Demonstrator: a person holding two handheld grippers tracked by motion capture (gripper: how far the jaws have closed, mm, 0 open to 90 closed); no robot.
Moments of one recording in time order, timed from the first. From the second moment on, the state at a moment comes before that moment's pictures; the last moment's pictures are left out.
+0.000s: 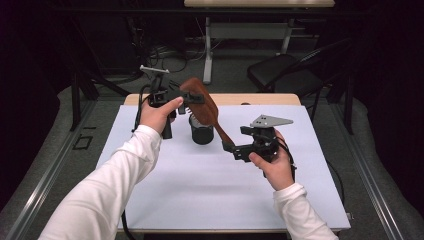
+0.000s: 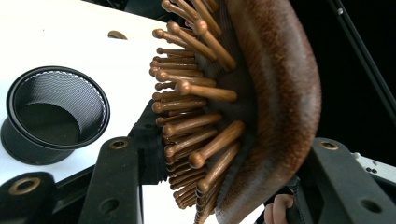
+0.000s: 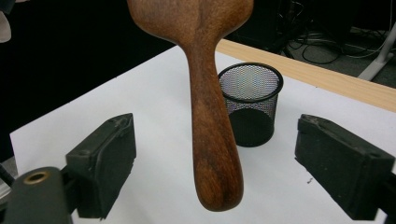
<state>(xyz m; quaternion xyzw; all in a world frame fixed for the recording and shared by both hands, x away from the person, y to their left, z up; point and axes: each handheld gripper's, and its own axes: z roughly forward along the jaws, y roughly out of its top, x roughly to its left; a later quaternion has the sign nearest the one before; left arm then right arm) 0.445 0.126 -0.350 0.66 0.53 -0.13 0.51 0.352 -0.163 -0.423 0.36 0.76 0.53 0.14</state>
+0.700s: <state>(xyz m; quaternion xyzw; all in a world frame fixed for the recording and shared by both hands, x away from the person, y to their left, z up) 0.442 0.122 -0.343 0.67 0.54 -0.12 0.50 0.348 -0.164 -0.429 0.36 0.76 0.52 0.15</state>
